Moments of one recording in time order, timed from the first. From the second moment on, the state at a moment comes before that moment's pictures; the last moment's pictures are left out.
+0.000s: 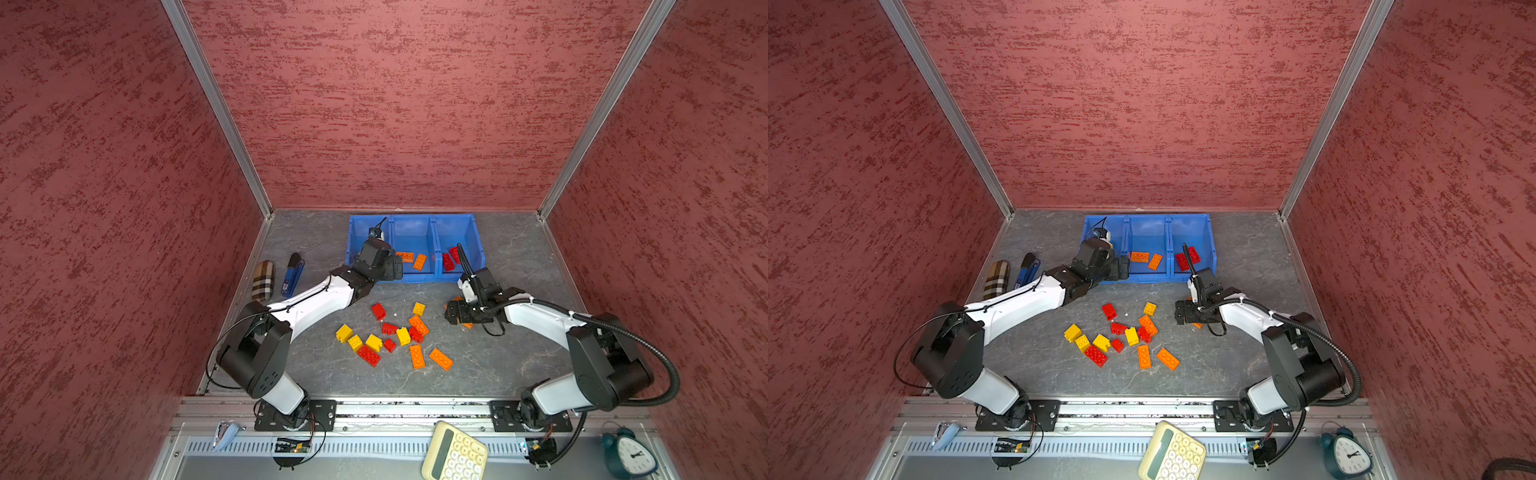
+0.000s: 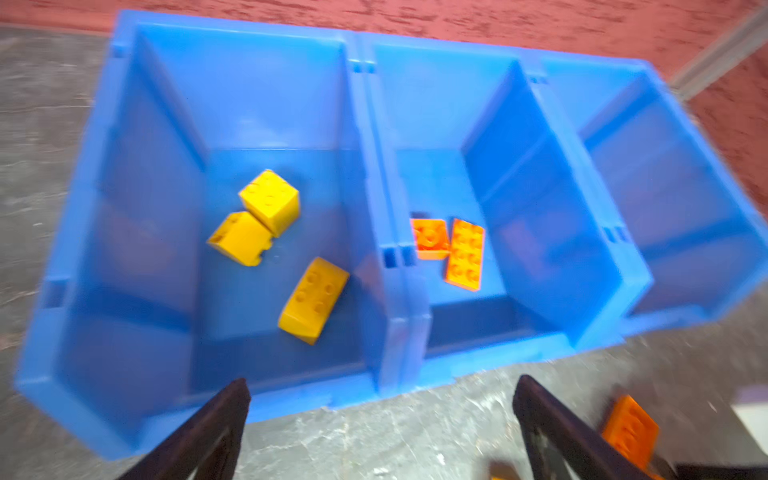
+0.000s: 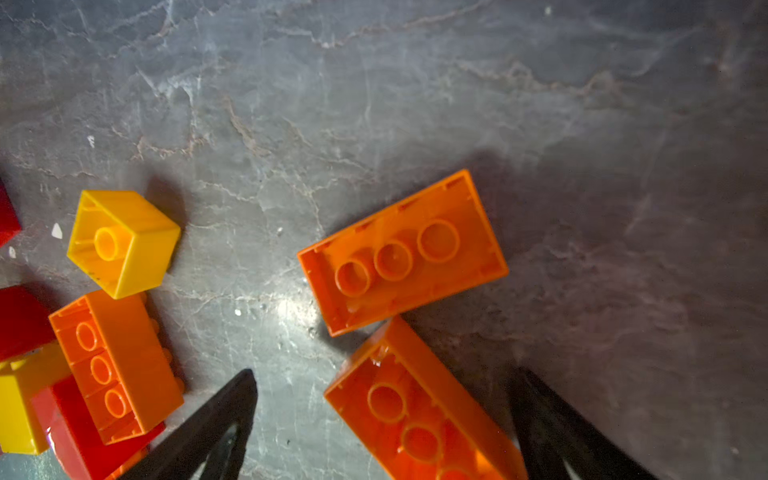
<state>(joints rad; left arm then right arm) -0.61 1.55 1.03 -0.15 -0.19 -0.43 0.40 1.48 0.73 -0.41 -0.19 0.33</state>
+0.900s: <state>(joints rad) -0.61 1.48 0.96 -0.11 -0.11 -0.38 0.66 1.56 0.80 -0.52 0.13 0.43</state>
